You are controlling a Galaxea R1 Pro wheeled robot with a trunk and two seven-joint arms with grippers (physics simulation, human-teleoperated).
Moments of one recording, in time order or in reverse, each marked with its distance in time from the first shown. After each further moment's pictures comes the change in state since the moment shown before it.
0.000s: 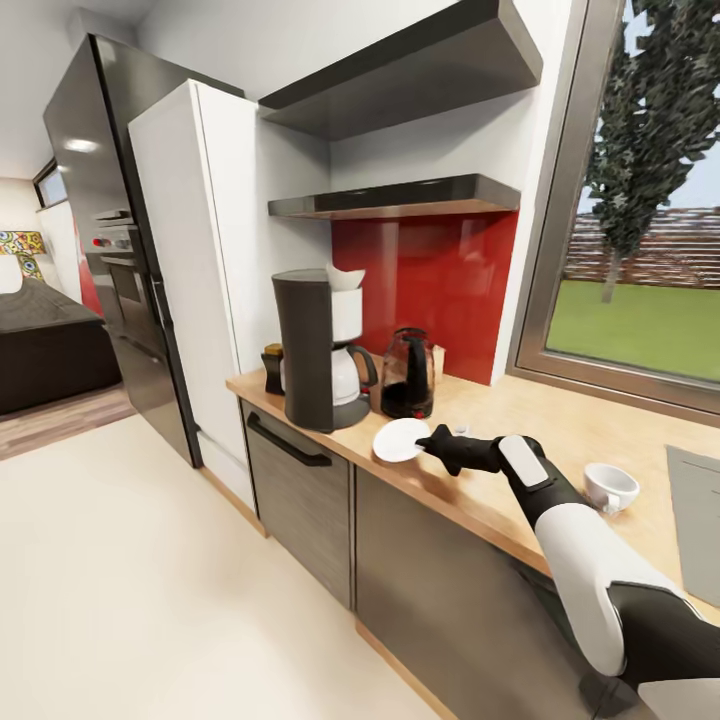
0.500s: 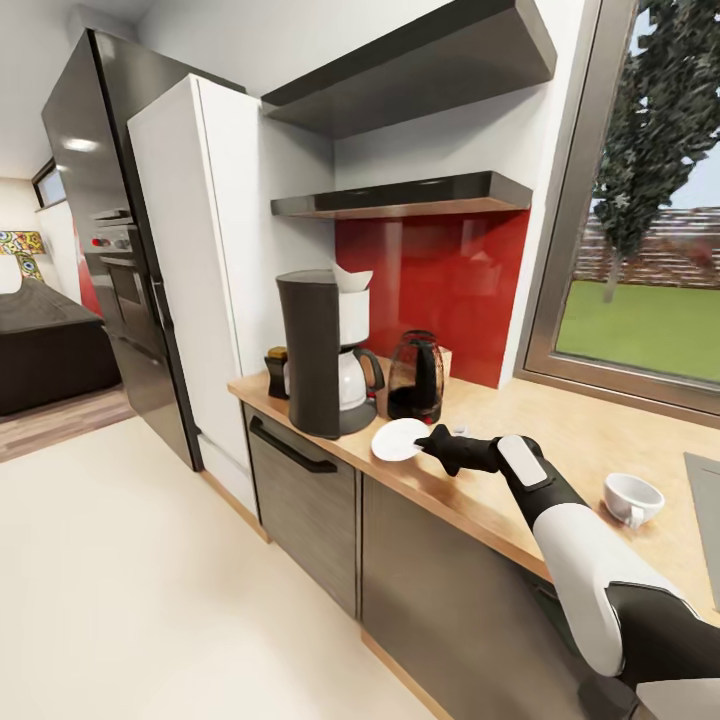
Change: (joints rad) left arm 0.000 0.001 0.002 0.000 0.000 0.000 0.000; right arm 0.000 0.006 -0.001 0.000 -0.019 0.000 -0.014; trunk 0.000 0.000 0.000
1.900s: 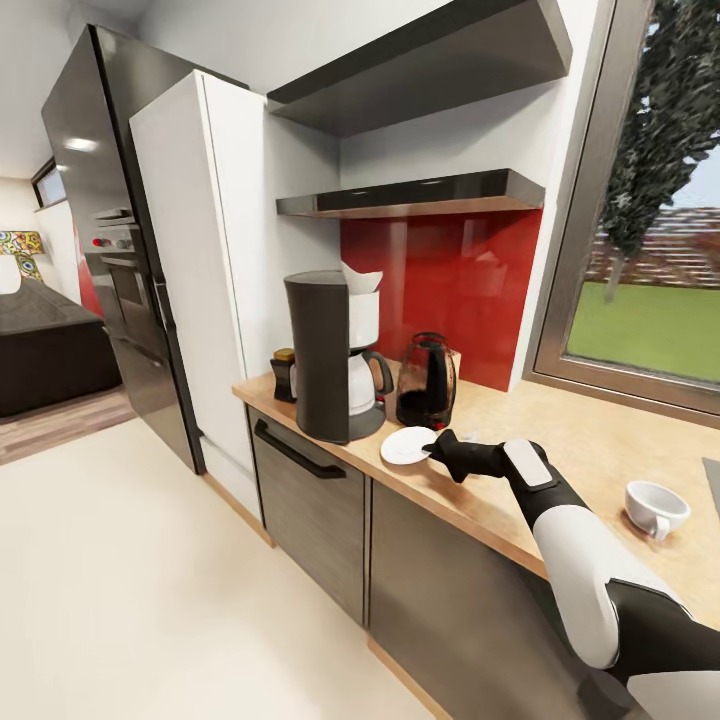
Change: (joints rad) left arm 0.000 0.000 0.000 0.000 0.000 0.000 0.000; right arm 0.000 0.015 -0.133 0.018 0.011 0.001 -0.120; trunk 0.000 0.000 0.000
